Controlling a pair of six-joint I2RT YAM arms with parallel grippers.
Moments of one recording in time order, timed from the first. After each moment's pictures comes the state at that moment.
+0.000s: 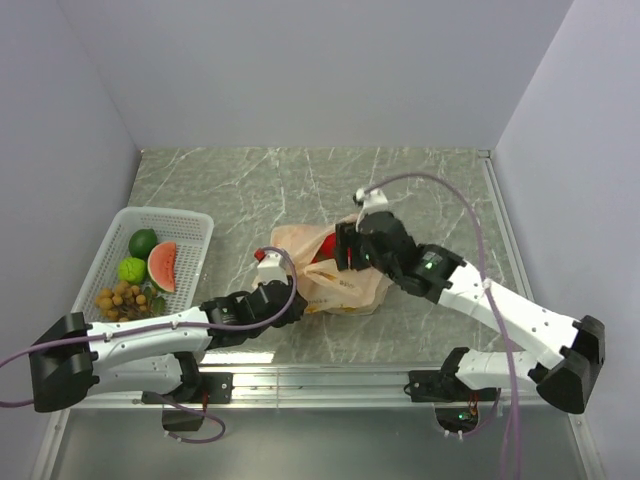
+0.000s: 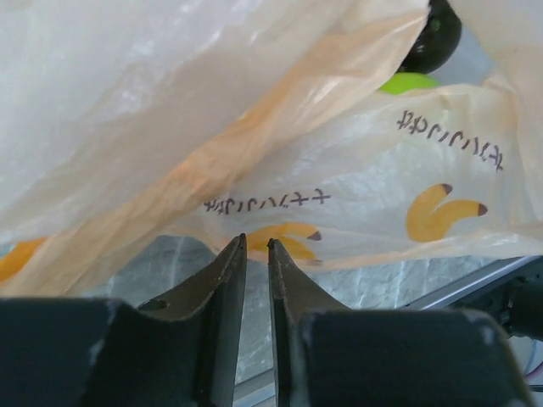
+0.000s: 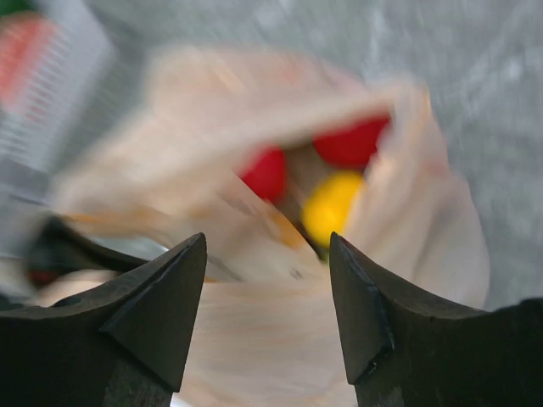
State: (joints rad) left arm -1.12 1.08 0.56 -0.15 -0.44 -0.96; right arm 0.88 1.17 1.09 -0.49 0.28 0.45
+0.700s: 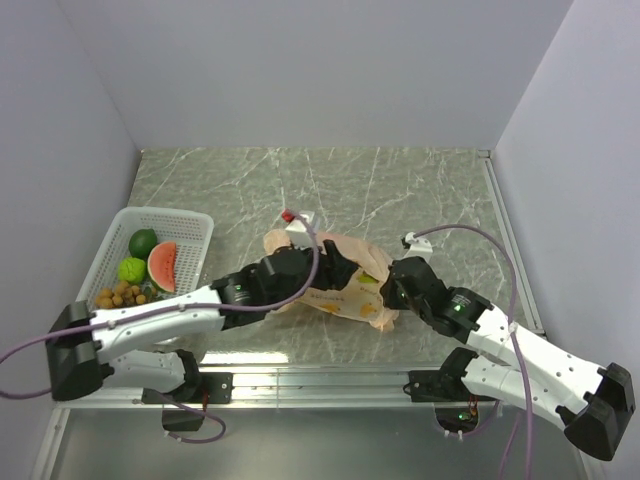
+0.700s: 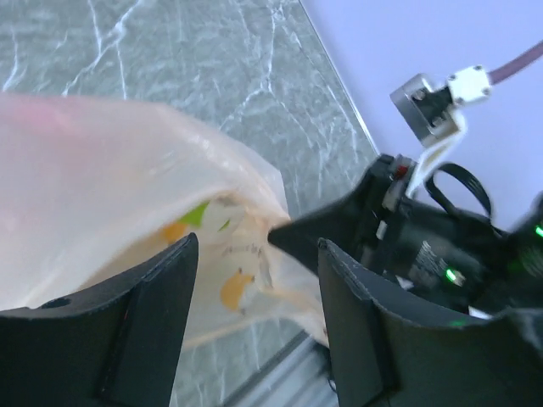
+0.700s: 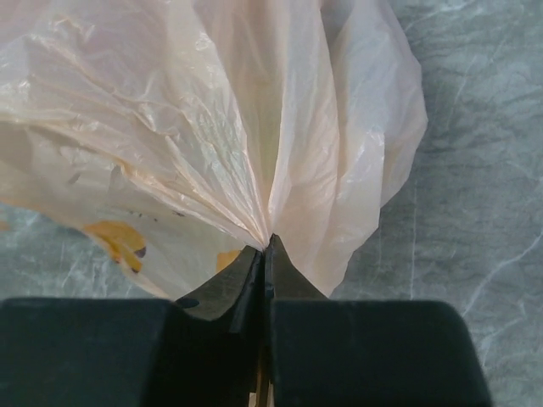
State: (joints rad) left arm -1.12 1.16 0.86 0.03 -0.34 -0.74; right arm 0.81 0.82 0.61 -0.56 0.33 0.73
